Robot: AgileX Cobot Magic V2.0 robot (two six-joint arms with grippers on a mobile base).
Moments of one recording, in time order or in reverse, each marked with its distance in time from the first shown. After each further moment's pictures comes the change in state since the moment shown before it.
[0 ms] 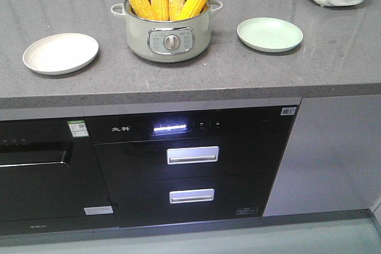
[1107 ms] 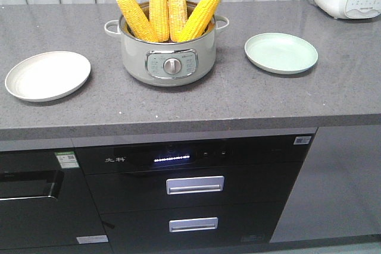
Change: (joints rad) left arm 0.000 0.000 0.000 0.000 0.000 0.000; right arm 0.000 0.000 0.000 0.000 0.000 0.000
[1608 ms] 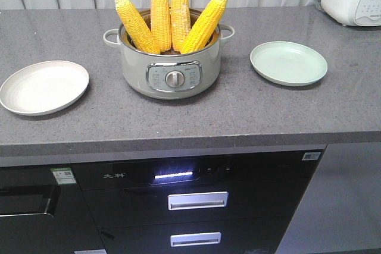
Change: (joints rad) left arm 0.000 0.000 0.000 0.000 0.000 0.000; right arm 0.000 0.000 0.000 0.000 0.000 0.000
